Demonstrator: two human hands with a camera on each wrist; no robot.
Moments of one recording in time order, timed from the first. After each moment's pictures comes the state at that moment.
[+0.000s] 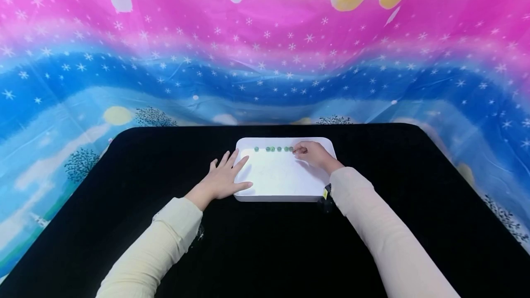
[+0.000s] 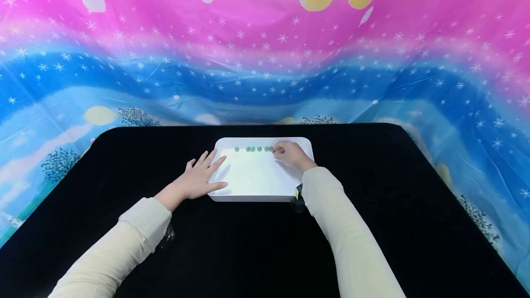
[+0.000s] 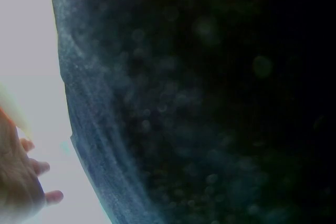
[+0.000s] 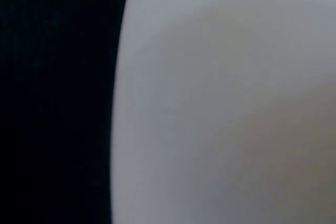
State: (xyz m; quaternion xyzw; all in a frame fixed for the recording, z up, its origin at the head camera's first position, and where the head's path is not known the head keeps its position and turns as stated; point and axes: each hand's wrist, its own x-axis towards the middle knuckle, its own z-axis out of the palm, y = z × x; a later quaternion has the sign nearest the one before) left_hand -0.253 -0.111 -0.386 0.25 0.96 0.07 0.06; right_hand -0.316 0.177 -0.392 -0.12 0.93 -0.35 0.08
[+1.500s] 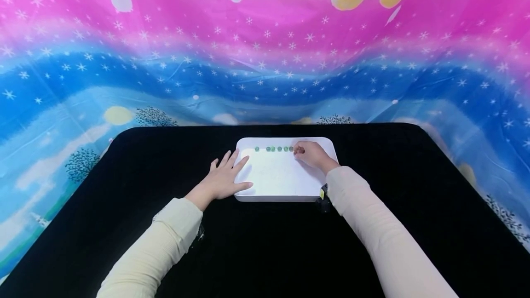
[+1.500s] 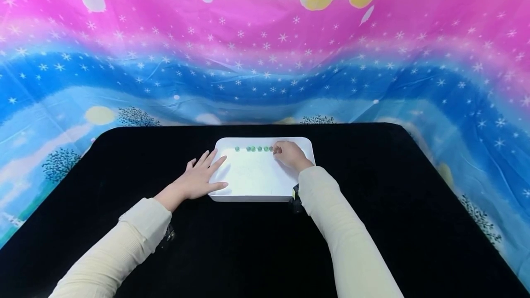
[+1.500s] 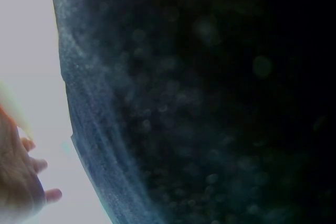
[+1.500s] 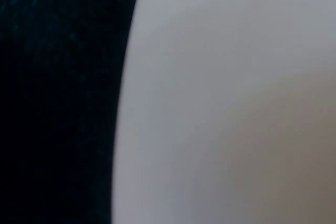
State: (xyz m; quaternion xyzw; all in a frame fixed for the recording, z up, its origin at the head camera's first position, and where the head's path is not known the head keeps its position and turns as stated) left_hand -0.252 -0.110 -0.386 0.25 0.96 0.07 0.06; right_hand -0.319 0.170 -0.395 -0.12 0.94 -0.31 0.06
